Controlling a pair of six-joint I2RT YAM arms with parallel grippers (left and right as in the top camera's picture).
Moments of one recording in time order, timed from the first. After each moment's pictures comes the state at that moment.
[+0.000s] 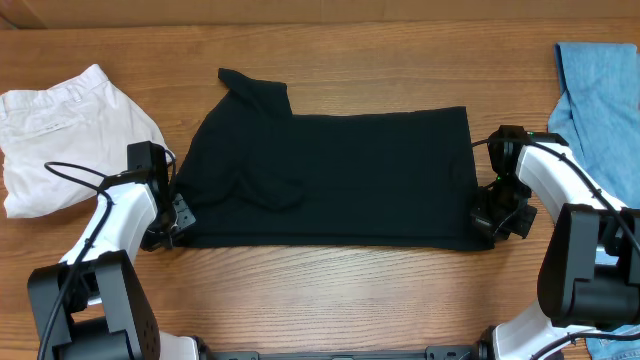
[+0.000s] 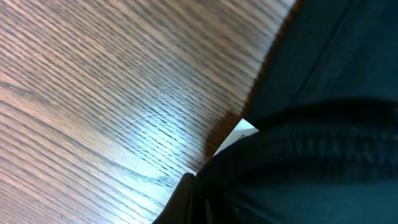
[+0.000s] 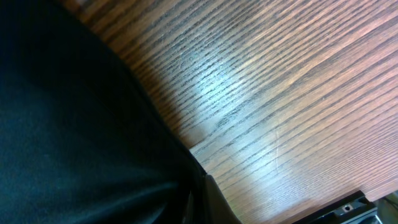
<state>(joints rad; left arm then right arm) 0.20 1.63 0.90 -0.79 -0.17 -0.38 -0.10 1.81 1.11 -1.17 0.13 0.48</state>
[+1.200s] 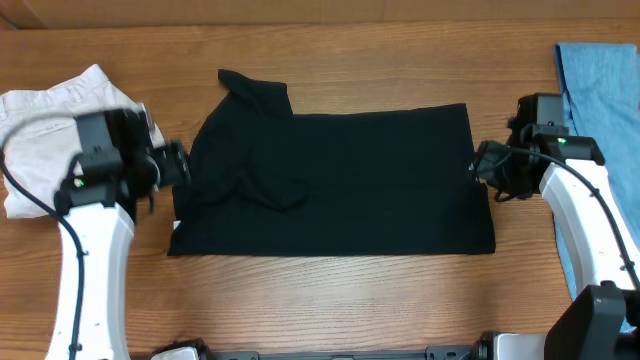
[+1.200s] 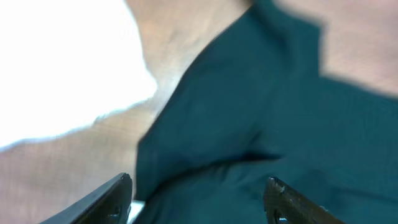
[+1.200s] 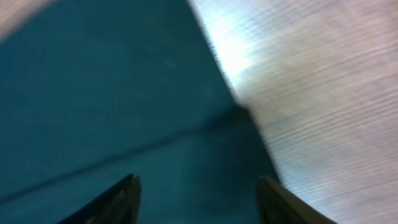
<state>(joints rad) 0.20 1.37 1.18 -0.77 0.16 -0.14 -0.10 1.53 1.16 -0.86 -0.11 0.33</state>
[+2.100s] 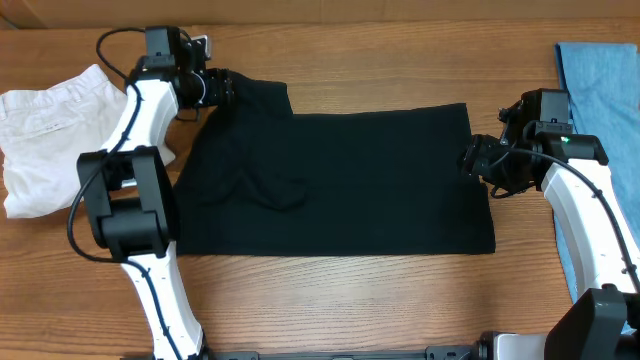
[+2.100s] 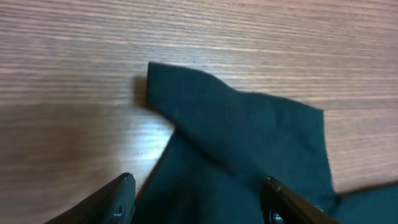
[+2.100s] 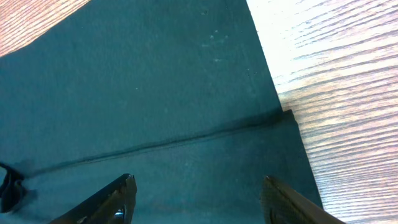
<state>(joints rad) 0.08 2.29 1.79 -0.51 0.36 -0.08 -0.10 1.53 1.16 -0.87 -0.21 0.28</state>
